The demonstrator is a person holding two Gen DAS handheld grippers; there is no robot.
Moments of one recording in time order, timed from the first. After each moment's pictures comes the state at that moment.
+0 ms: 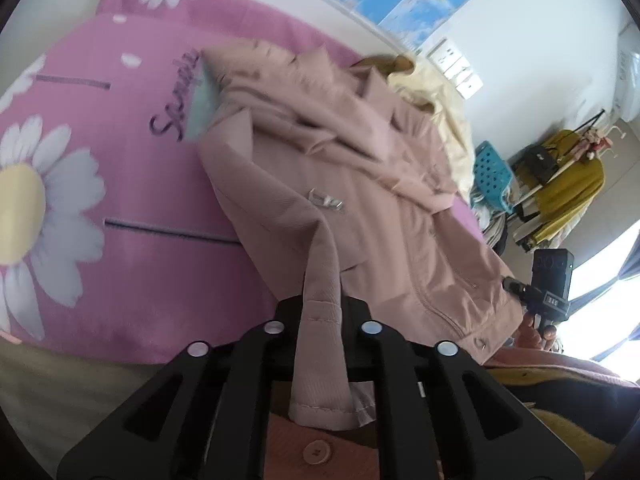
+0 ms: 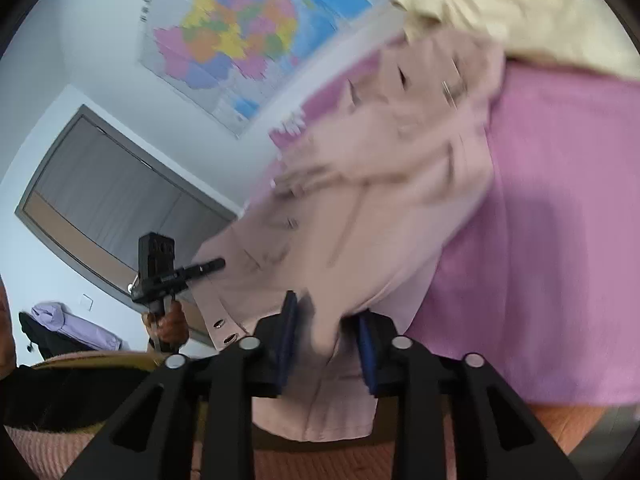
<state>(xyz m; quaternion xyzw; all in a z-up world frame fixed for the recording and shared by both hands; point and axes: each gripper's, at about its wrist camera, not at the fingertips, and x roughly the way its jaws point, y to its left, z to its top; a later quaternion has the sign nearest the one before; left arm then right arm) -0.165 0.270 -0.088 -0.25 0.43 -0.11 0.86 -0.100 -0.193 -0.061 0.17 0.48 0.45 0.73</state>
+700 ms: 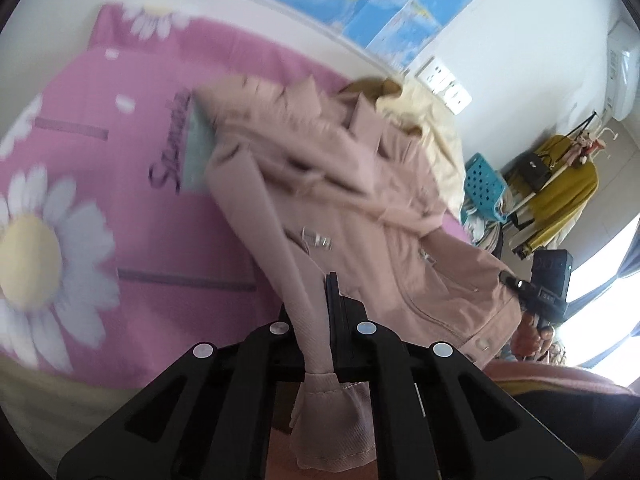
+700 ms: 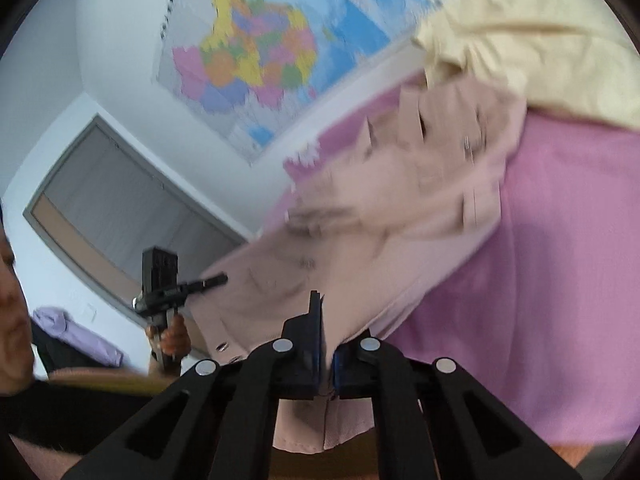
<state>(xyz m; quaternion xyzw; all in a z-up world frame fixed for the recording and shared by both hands) -0.155 0.278 -0.043 -0.24 0.39 -0.12 0.88 -0.084 -0.190 -0.014 0.20 0.42 0.46 0.76</state>
